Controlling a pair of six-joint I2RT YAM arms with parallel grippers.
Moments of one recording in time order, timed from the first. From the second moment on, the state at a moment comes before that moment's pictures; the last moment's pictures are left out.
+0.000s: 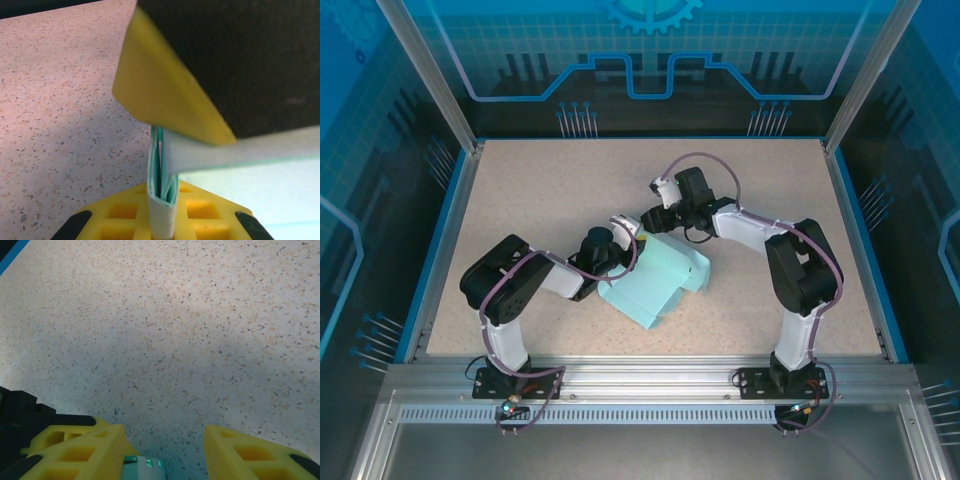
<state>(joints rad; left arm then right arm) -0.56 1.84 0.62 0.86 0.10 -0.04 0.50 1.88 1.24 -0.15 -0.41 0.10</state>
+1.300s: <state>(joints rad) -0.61 1.59 0.71 0.28 -0.21 -0.34 0.77 1.47 1.12 -0.65 0.33 0.12</state>
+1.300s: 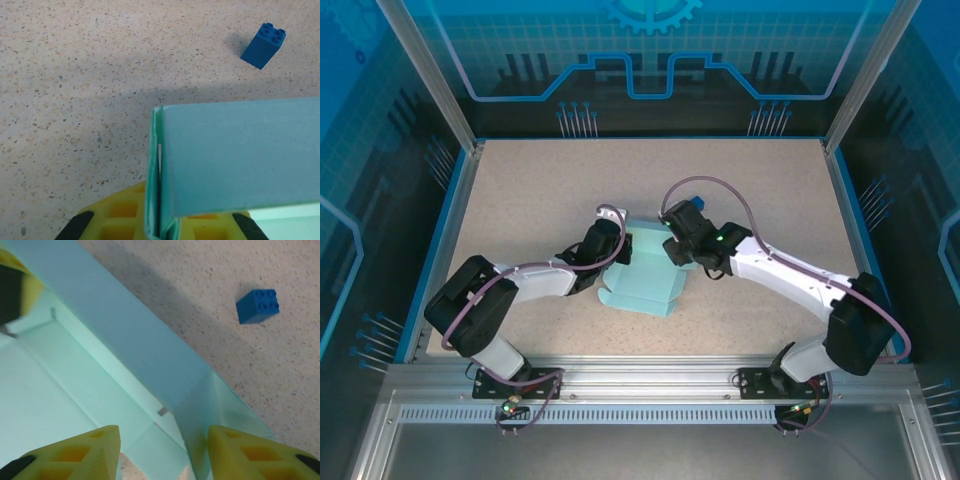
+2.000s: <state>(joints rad) -0.63 1.56 0.72 0.18 -0.29 -0.38 0.70 1.43 0.97 -0.41 0.10 0.34</state>
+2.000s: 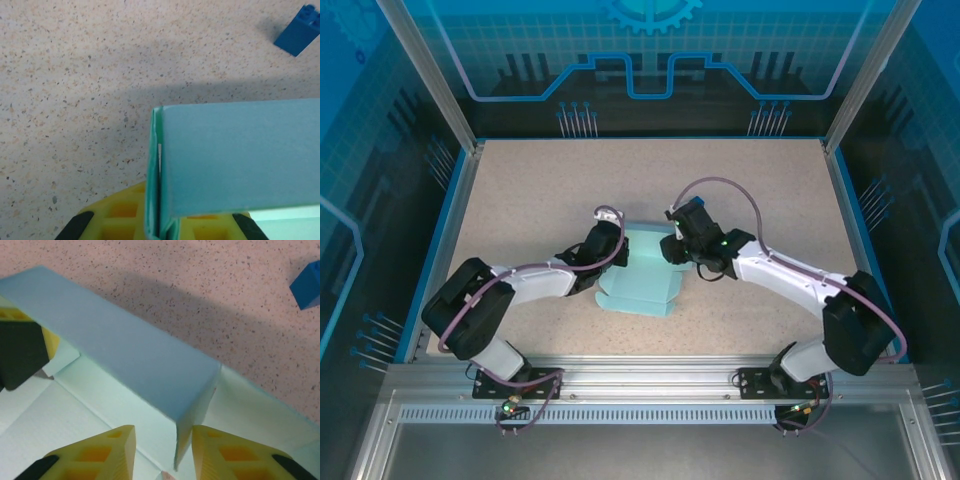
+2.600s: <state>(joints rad) -0.63 1.53 0.72 0.18 -0.29 -0.38 0.66 1.29 0.75 -0.39 0.11 0.50</state>
